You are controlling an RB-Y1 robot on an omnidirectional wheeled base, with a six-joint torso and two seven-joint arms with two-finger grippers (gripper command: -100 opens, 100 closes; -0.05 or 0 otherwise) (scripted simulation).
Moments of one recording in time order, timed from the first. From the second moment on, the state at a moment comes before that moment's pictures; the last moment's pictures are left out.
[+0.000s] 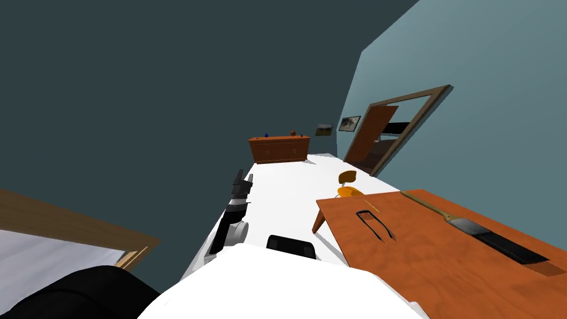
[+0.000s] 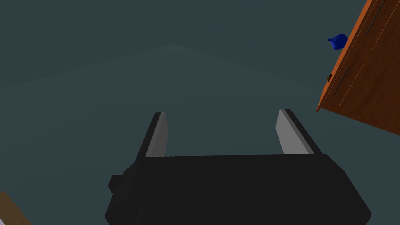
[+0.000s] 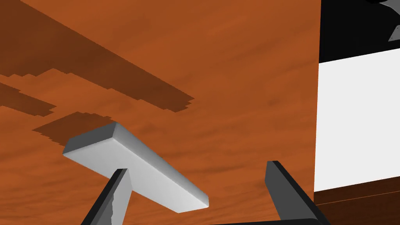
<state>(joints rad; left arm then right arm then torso) 0.53 0.03 0.01 -2.23 0.03 -0.40 0.17 0.93 -0.72 -0.02 -1.05 0.72 -0.51 0.23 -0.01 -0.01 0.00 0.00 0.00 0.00</state>
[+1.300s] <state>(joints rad) 0.53 0.03 0.01 -2.23 0.03 -0.40 0.17 0.95 -0.73 0.10 -0.80 0.90 -0.56 0.23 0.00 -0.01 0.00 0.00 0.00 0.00</state>
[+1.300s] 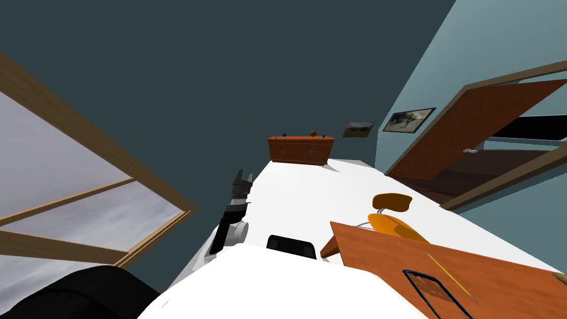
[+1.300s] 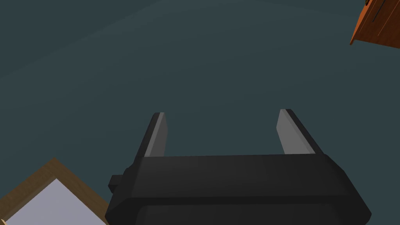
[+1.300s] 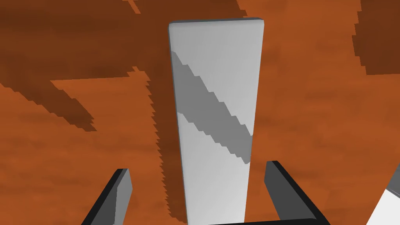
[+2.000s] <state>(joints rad) 0.53 0.03 0.01 -2.23 0.03 -0.40 0.17 0.89 -0.69 0.13 -0.75 0.89 -0.53 0.25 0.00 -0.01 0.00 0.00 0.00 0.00</state>
